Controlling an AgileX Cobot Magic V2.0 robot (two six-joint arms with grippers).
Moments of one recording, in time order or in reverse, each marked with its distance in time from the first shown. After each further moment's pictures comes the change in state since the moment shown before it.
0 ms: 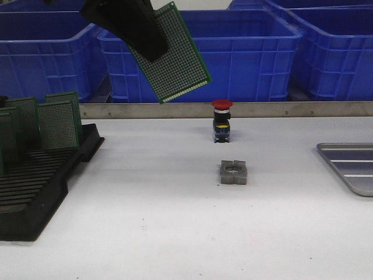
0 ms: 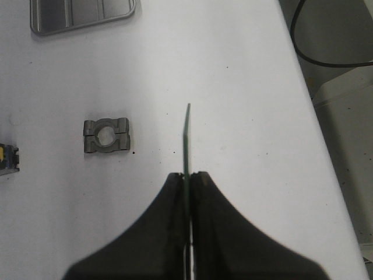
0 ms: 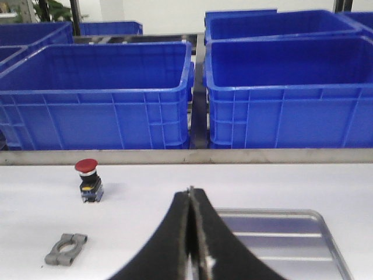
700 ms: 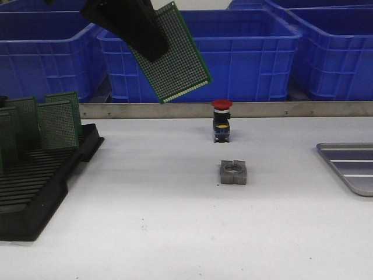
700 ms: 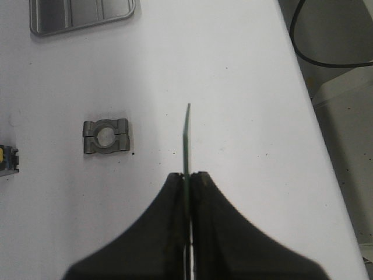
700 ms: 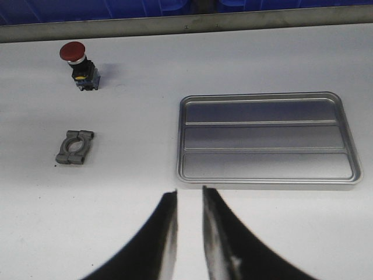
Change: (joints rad) left arm 0.000 0.000 0.000 0.000 0.000 0.000; right arm 0.000 0.518 -0.364 0.057 0.355 0.006
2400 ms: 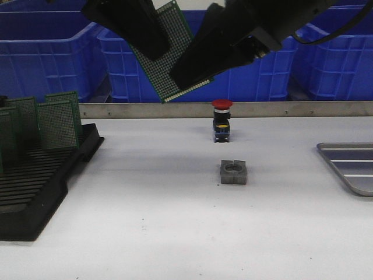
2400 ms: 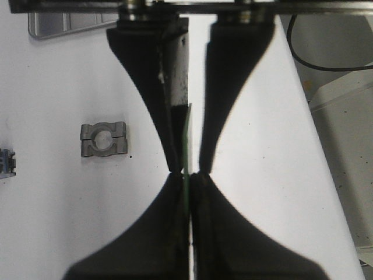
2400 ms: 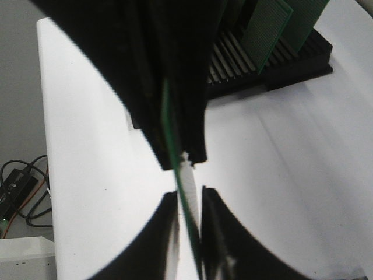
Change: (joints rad) left arm 0.000 0.000 0.000 -0.008 0.004 -0.002; right arm 0.397 0.882 -0.316 1.025 -0.031 -1.536
